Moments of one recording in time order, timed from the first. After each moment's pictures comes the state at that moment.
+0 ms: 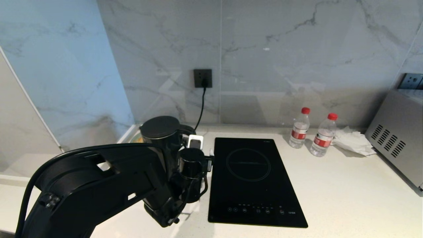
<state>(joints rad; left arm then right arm) -0.66 2.38 -0.99 -1.25 0.62 0.00 0.00 0.00 0.00 0.00 -0.01 0.02</state>
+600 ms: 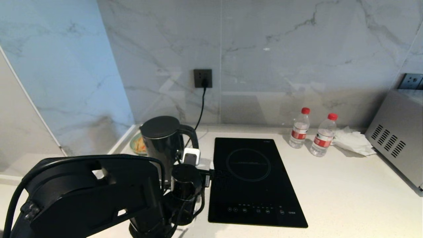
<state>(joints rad) -0.72 2.34 -0.73 -1.46 0.61 -0.02 0.00 0.00 0.00 0.00 -0.01 0.02</state>
